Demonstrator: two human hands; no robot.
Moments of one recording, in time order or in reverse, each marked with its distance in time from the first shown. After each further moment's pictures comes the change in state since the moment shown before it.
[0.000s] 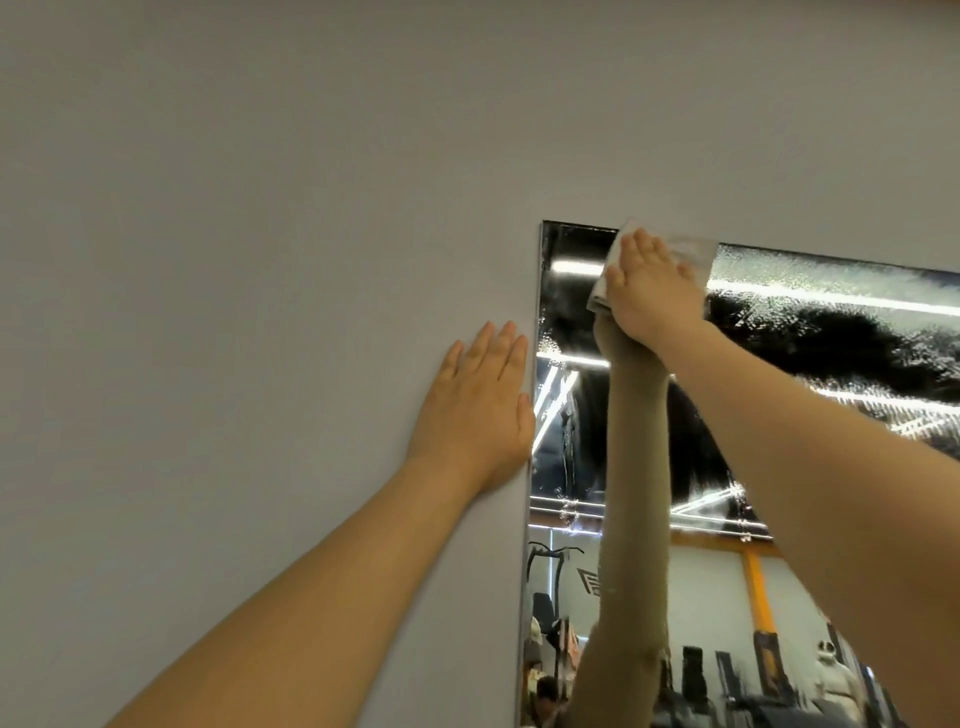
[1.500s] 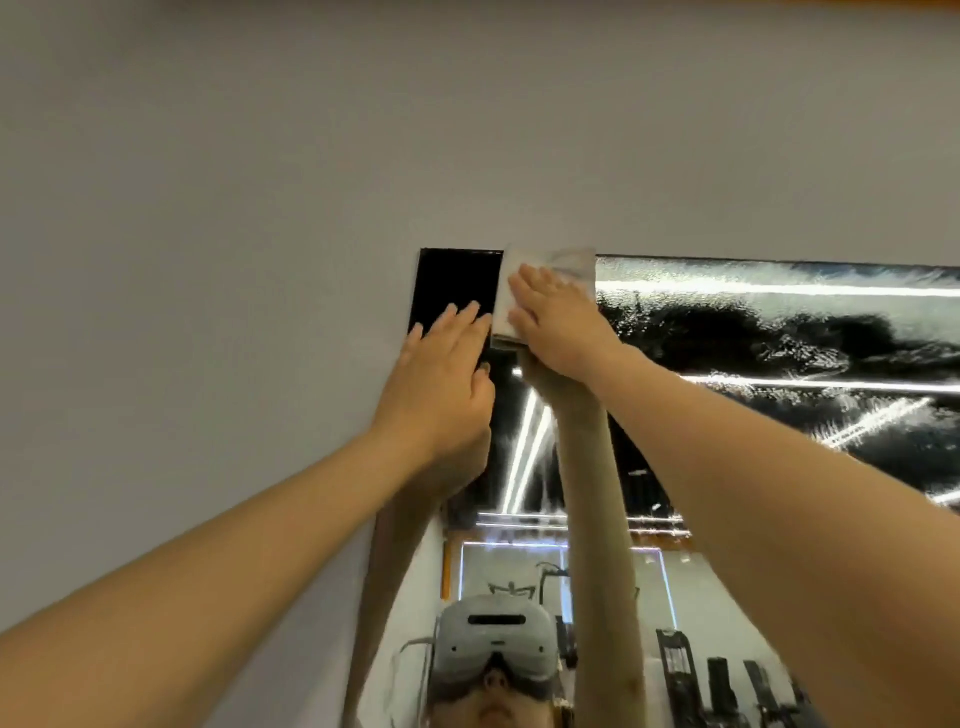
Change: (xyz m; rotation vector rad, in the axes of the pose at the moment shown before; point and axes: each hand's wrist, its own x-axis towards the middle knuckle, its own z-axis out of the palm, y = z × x) left_hand 0.055 0.080 -0.005 -0.156 0.097 0.024; right_hand -0.018 0.057 -0.015 0.138 -0.121 -0.284
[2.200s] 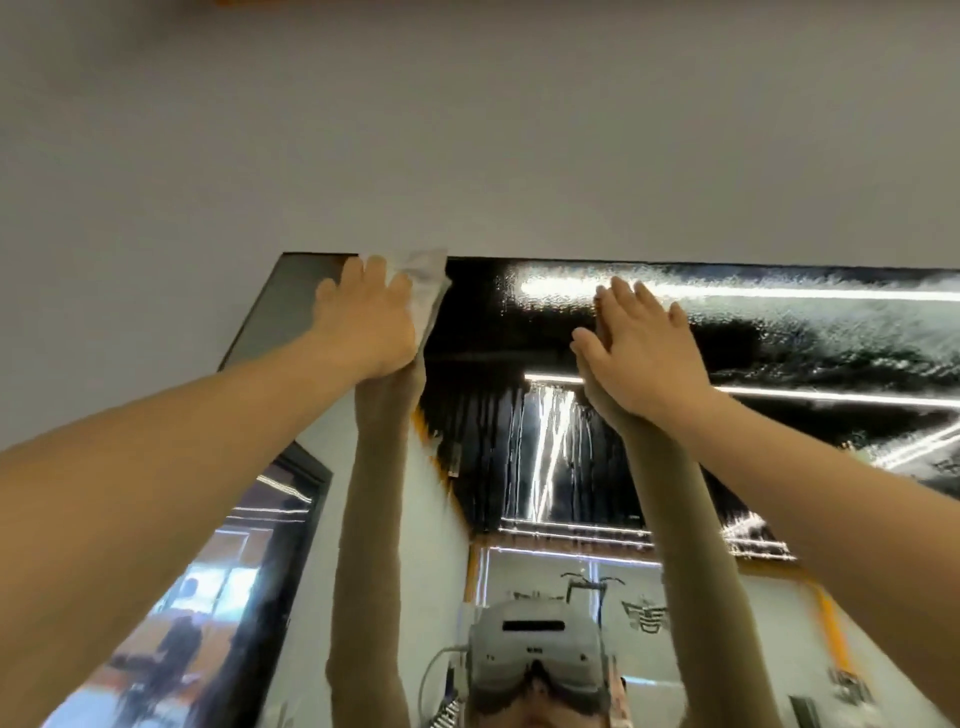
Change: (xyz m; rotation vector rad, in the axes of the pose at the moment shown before) left_hand 0.102 0.099 0.036 0.630 -0.071 -0.241; right_hand -0.093 0.200 -0.040 -0.117 0.105 0.177
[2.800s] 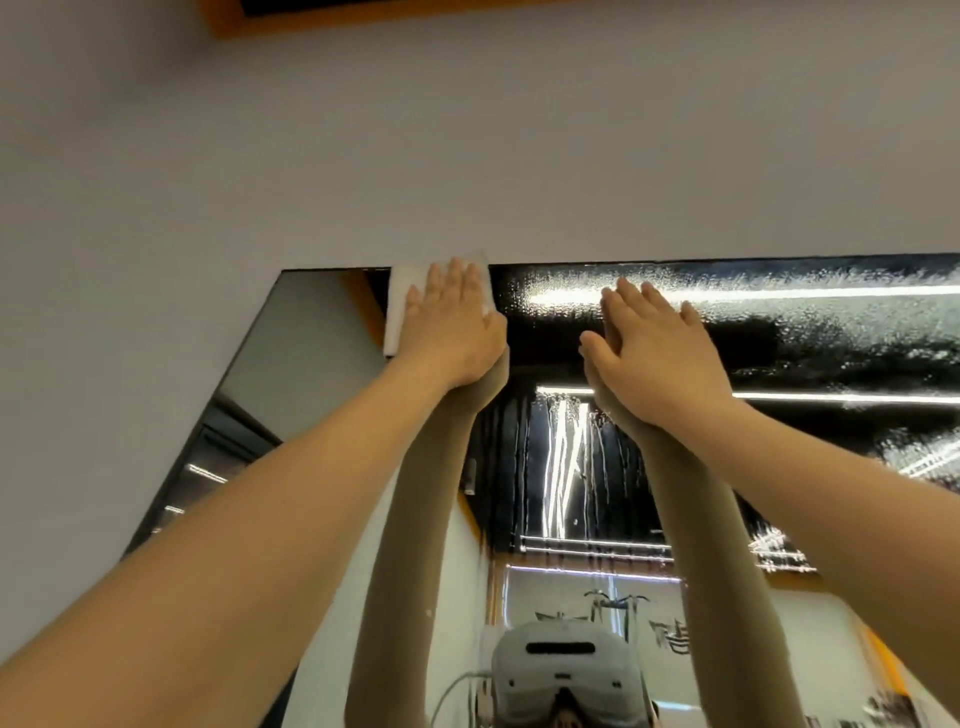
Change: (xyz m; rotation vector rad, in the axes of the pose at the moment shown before) left_hand 0.024 0.064 0.018 -0.329 0.010 0.026; right_hand 0.004 0.005 0.011 0.046 0.073 -0.009
